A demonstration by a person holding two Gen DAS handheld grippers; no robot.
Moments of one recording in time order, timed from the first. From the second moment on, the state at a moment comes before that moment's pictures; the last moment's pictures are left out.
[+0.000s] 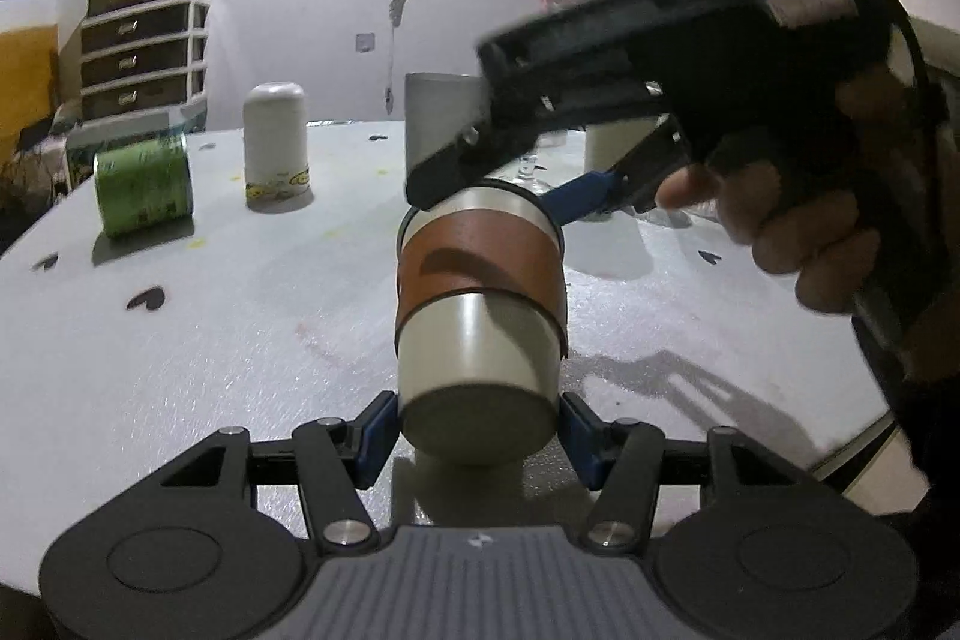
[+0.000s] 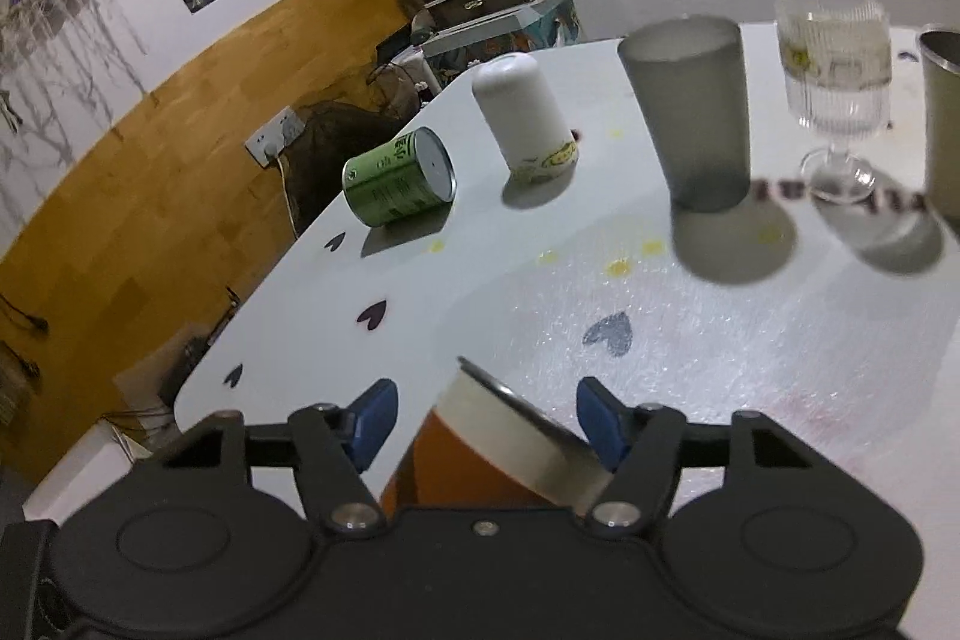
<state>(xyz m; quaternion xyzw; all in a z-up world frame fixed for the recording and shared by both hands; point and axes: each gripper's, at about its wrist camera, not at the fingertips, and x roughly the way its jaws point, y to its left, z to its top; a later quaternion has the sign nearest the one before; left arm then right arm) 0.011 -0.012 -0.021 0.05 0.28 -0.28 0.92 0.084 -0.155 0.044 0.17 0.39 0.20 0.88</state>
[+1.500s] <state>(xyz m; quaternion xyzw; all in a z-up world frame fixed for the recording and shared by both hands) 0.056 -0.015 -0.023 0.01 0.25 -0.26 0.93 0.101 -0.184 0.047 0.02 0.24 0.04 0.97</state>
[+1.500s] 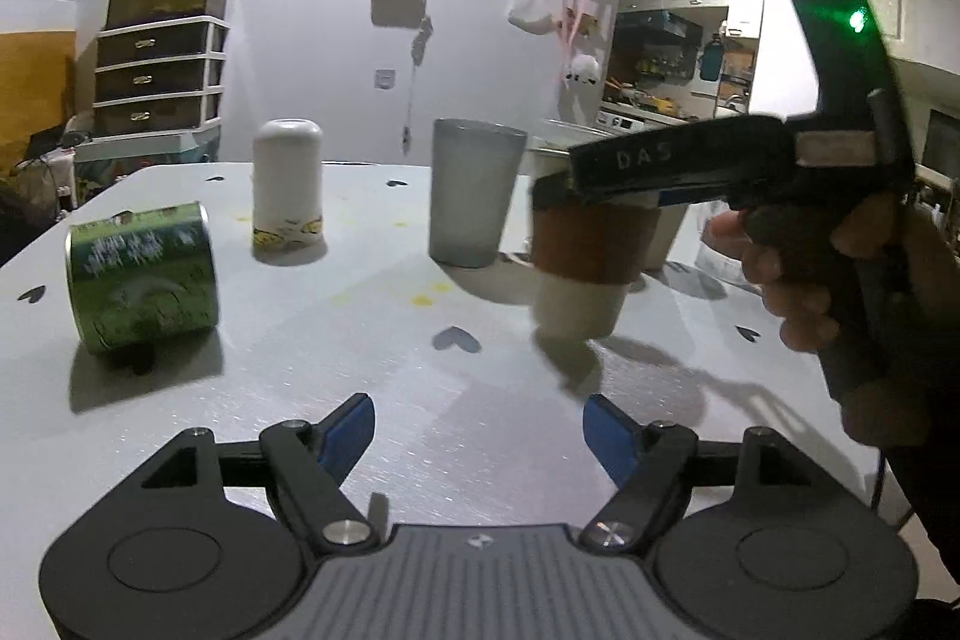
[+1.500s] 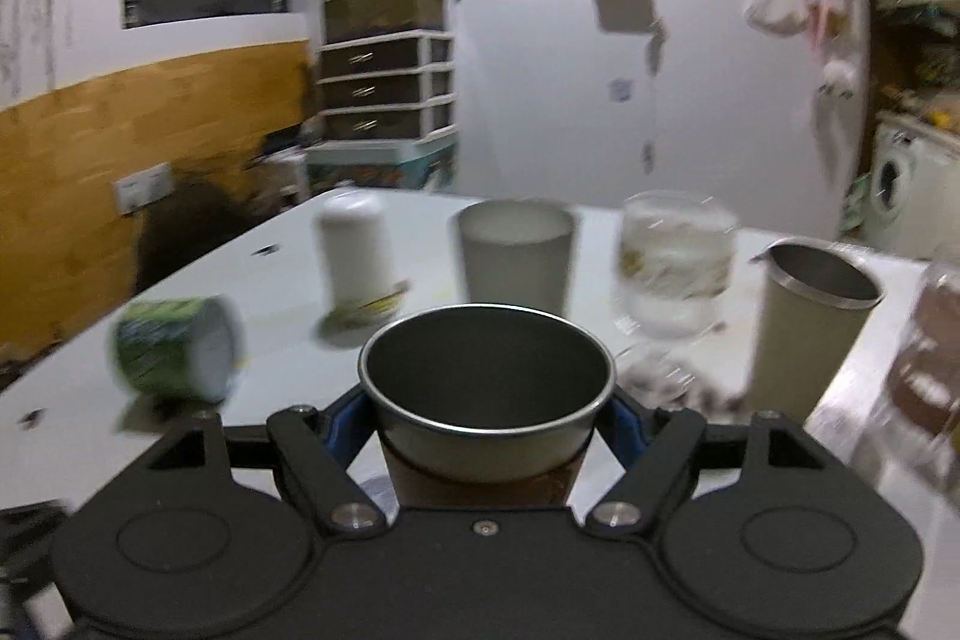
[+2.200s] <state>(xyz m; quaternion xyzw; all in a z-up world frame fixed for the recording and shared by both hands) 0.076 -0.026 -0.021 0.04 0.22 -0.29 0.93 0.108 -0.220 0.027 0.03 0.23 -0.04 0.97</state>
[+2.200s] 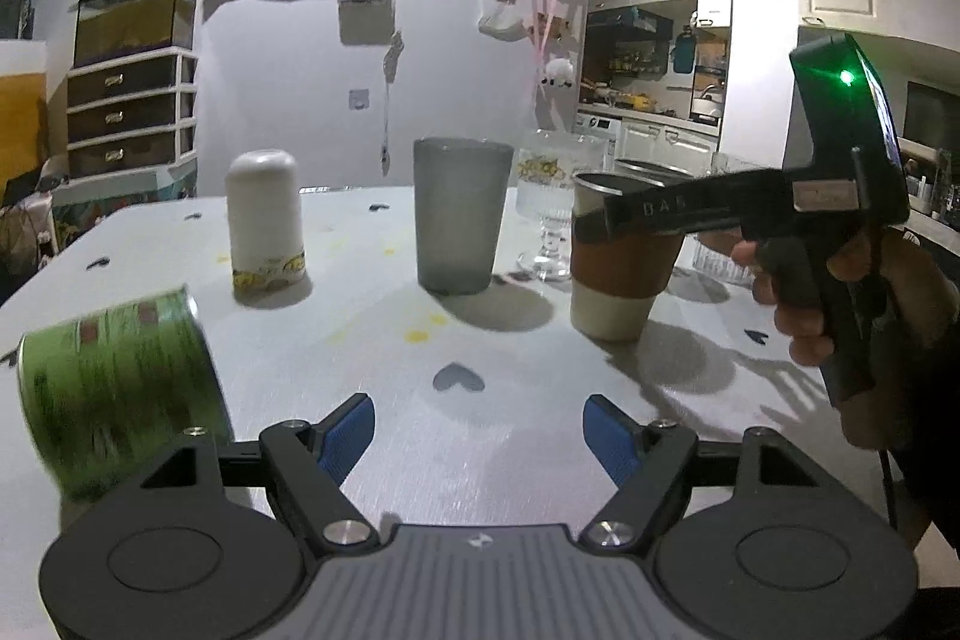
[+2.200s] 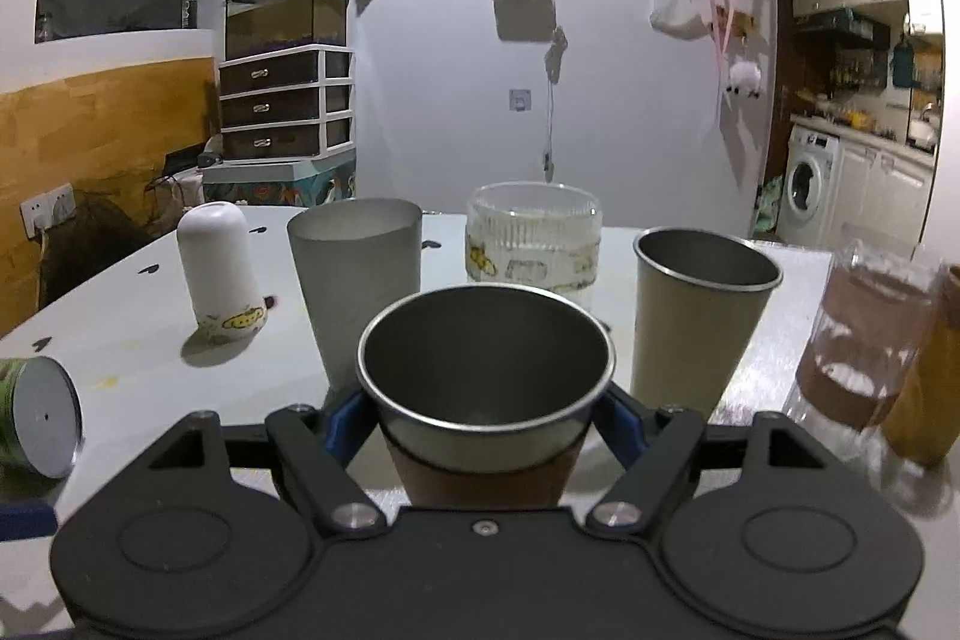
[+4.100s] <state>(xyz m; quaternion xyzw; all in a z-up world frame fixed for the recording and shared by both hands) 0.069 -0.067 0.008 0.05 0.13 -0.22 0.97 -0.033 -0.251 0.029 0.02 0.15 -0.12 0.98</state>
